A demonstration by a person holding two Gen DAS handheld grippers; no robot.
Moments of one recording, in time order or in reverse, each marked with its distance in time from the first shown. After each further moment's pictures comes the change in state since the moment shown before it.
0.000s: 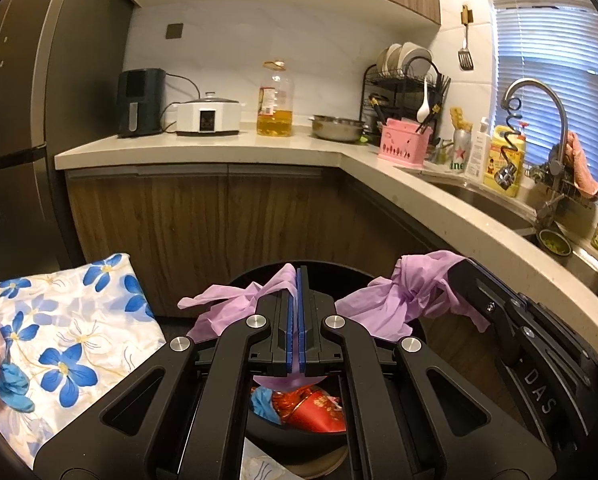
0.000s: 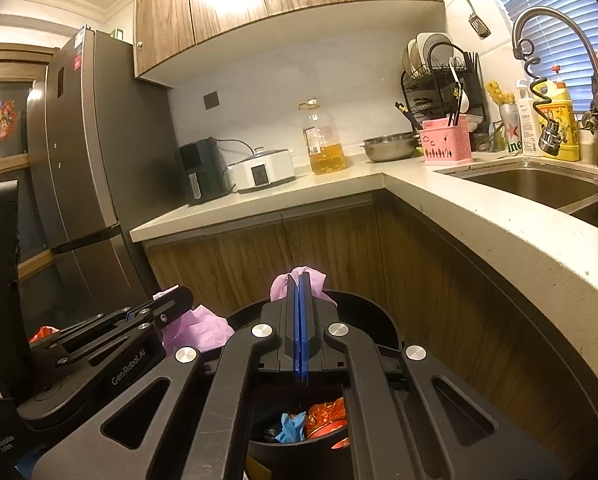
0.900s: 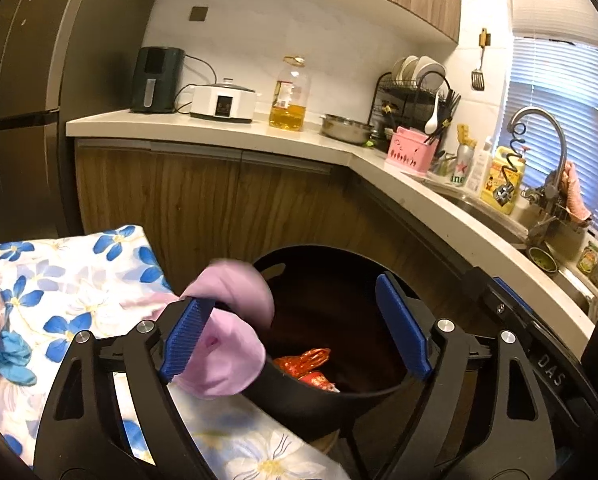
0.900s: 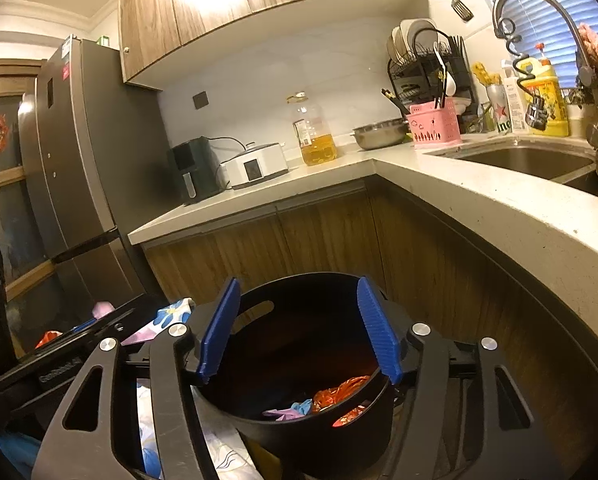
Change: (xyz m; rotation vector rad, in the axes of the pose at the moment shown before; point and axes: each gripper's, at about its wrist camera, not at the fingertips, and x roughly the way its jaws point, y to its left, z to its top) left arm -0.032 0.049 -0.018 -0.118 0.003 -0.038; right arm -0.011 -0.010 -0.009 0.054 0.012 -0.009
